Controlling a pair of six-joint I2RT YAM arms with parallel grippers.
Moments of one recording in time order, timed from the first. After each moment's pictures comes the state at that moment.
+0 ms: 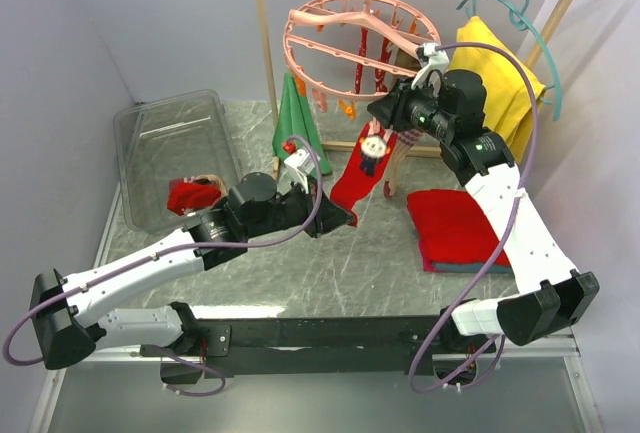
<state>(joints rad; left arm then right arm) -0.99 1.13 0.98 0.01 0.21 -0.65 0.32 1.33 1.49 -0.37 -0.31 0.28</state>
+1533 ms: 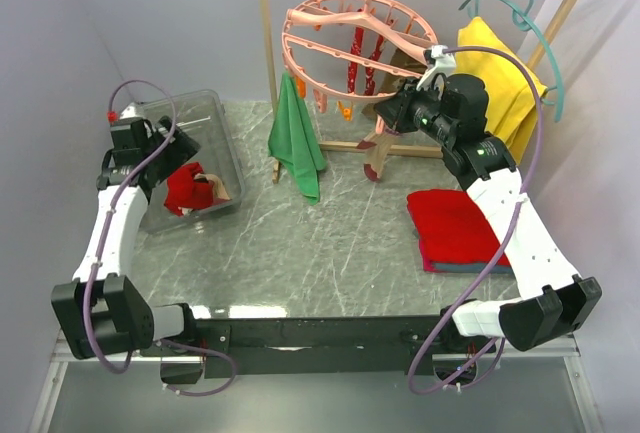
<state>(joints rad) 0.16 1.27 1.08 -0.41 0.11 -0.60 0.31 1.30 1.45 -0.35 -0.25 0.33</state>
